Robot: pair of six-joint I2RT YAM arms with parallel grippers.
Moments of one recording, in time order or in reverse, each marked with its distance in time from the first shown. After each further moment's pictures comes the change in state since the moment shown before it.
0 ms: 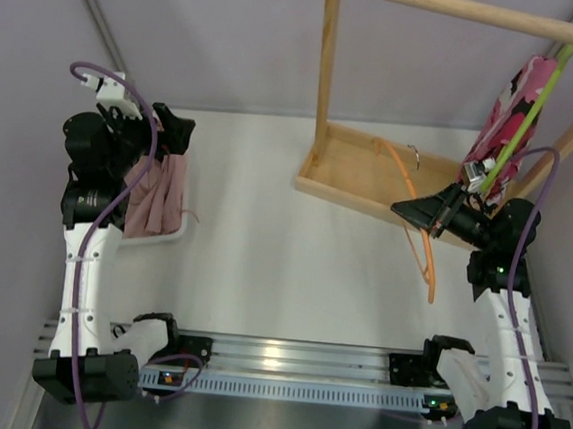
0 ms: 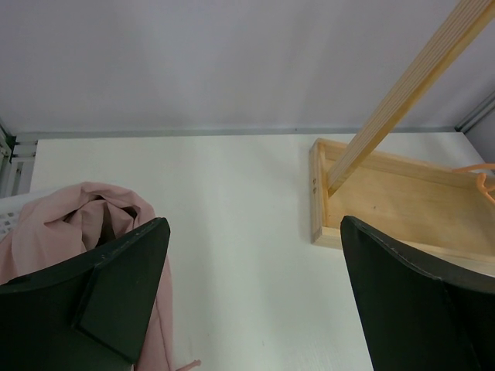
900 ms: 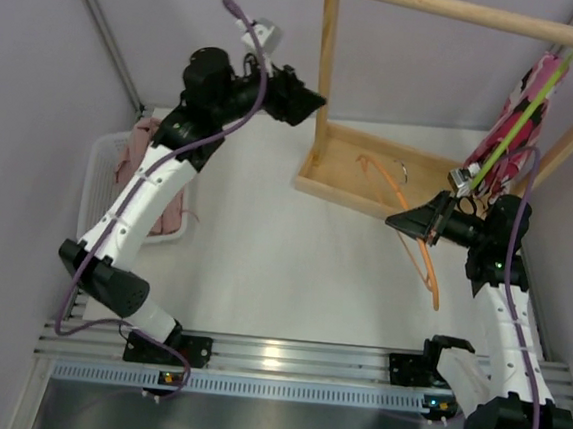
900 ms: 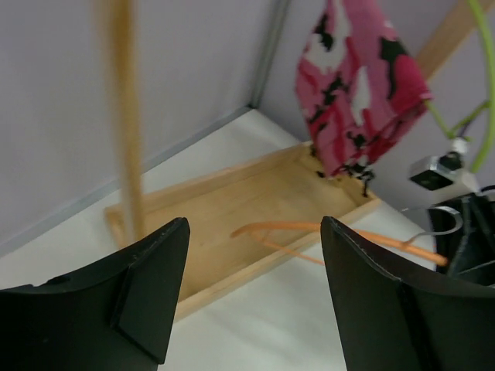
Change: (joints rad) left arm -0.535 0.464 0.490 0.048 0.063 -0.022; right arm -0.001 0.029 -0.016 -0.138 -0.104 -0.163
